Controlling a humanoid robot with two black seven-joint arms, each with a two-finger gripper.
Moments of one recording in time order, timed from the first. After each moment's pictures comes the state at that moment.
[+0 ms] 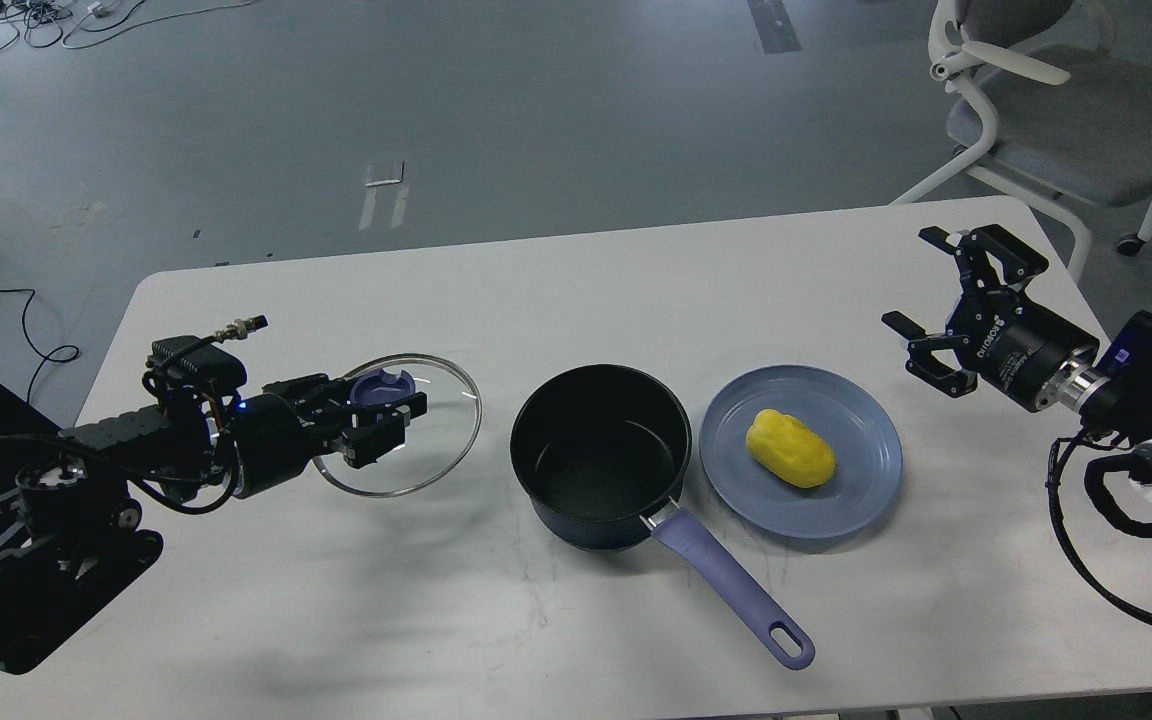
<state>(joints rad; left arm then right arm) -0.57 0.71 -0.56 -1.18 1.86 -0.12 -0.42 0.58 -0.63 0.36 0.94 -0.10 0.41 0.49</state>
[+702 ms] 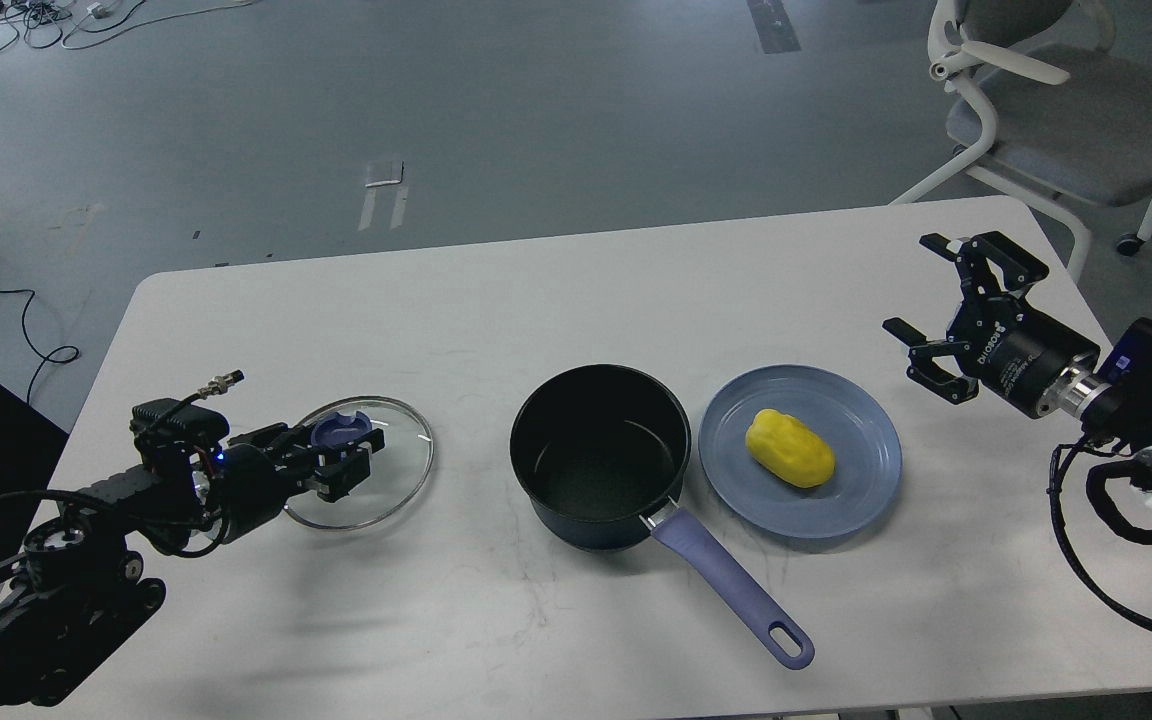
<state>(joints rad) -0.48 0.66 -0.56 -1.01 1.87 -0.01 -0.42 0.57 -0.63 0.36 0.94 -0.10 0.41 0.49</state>
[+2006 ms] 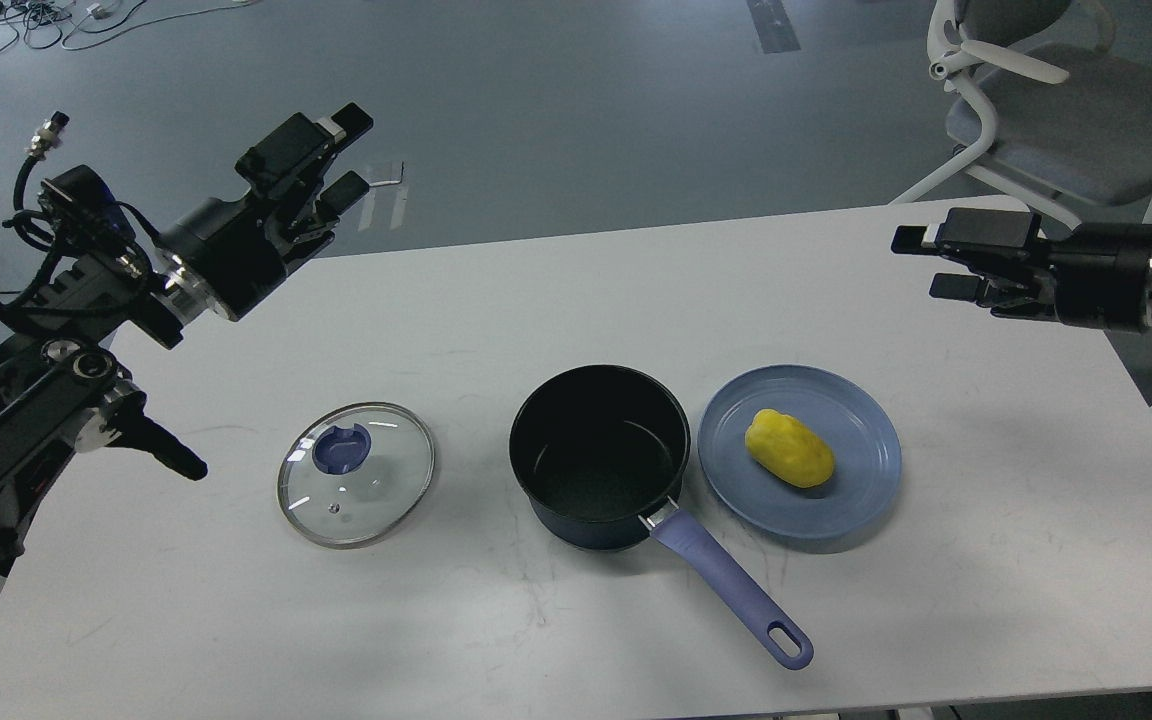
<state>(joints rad) -0.76 0.66 -0.70 -1.25 0.86 -0.21 -0.35 1.17 -0.95 -0.13 1.18 -0.89 0.42 0.49</state>
